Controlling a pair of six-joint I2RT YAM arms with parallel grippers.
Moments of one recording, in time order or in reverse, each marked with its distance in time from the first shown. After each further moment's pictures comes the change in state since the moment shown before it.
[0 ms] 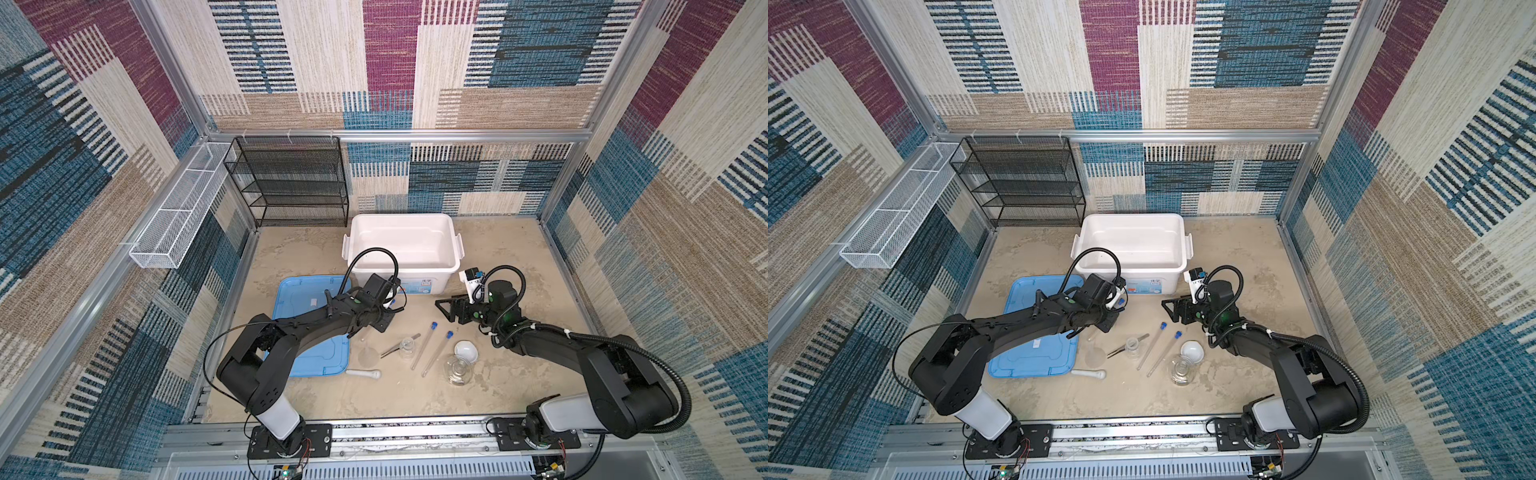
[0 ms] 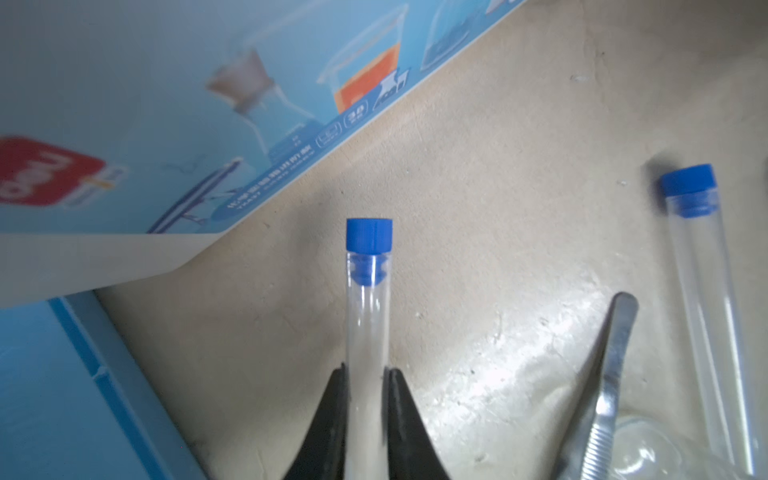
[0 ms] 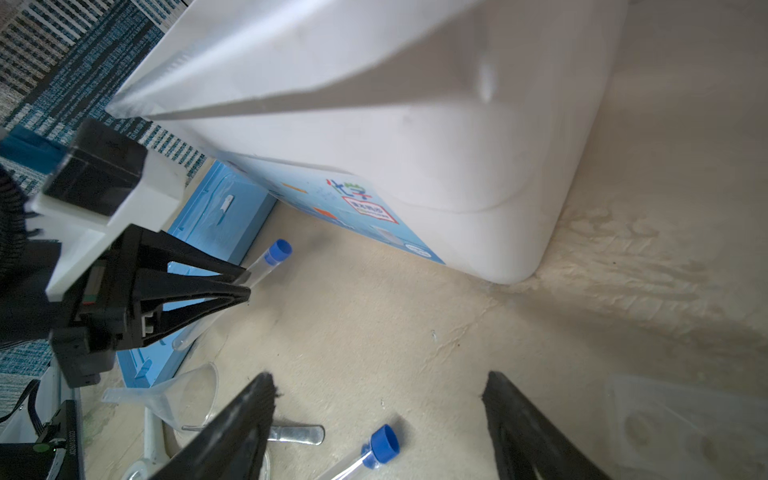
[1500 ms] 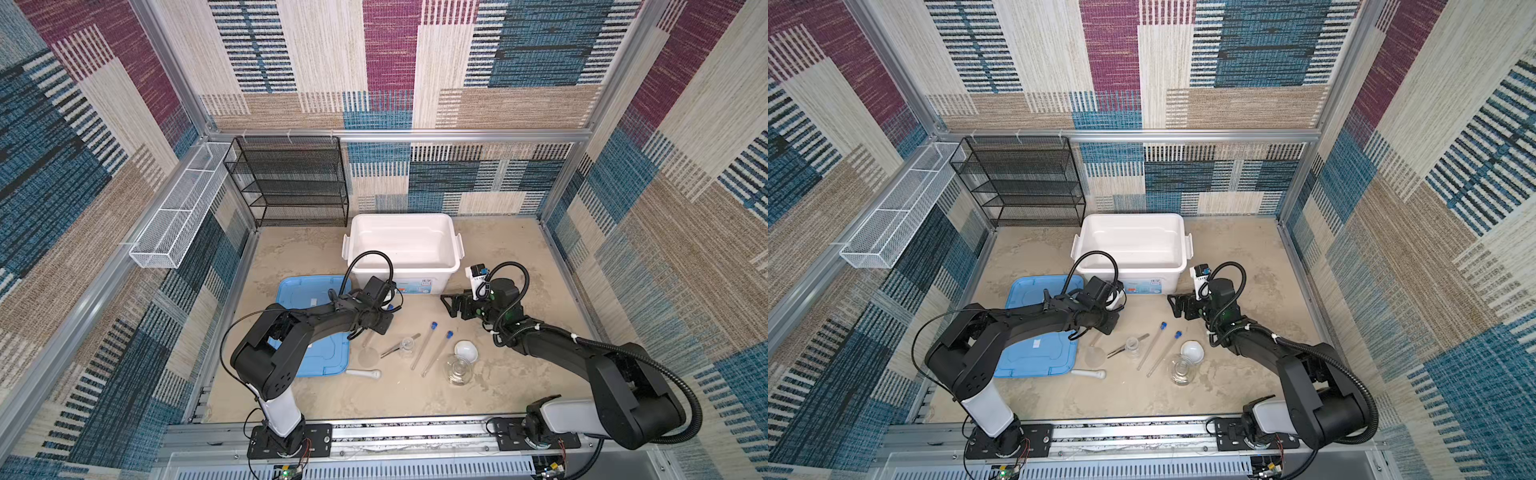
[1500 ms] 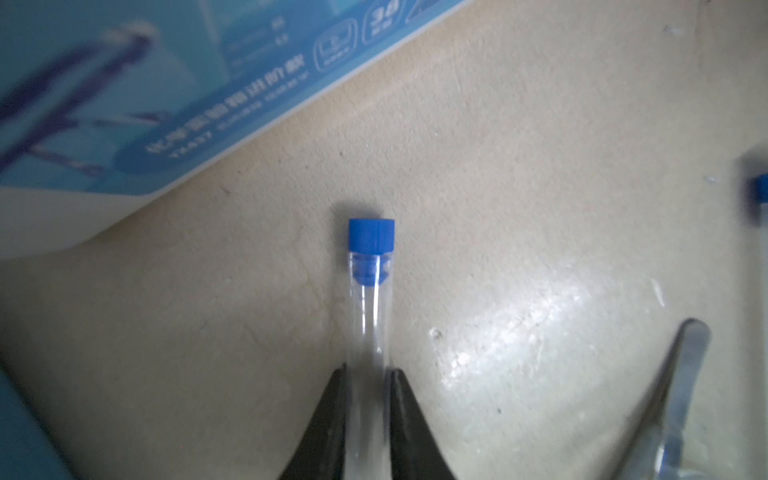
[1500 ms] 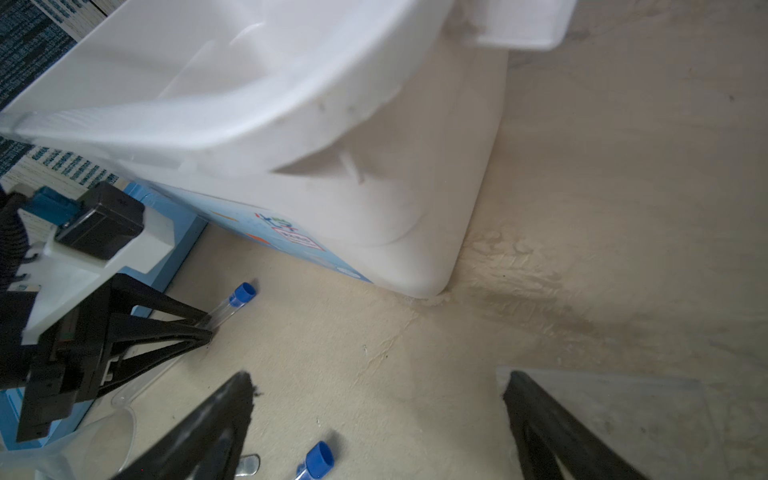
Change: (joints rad) left arm 0.037 0.118 -0.018 0.037 0.074 -0.098; right arm 0.000 -0.060 0.019 -0.083 0.206 -0.068
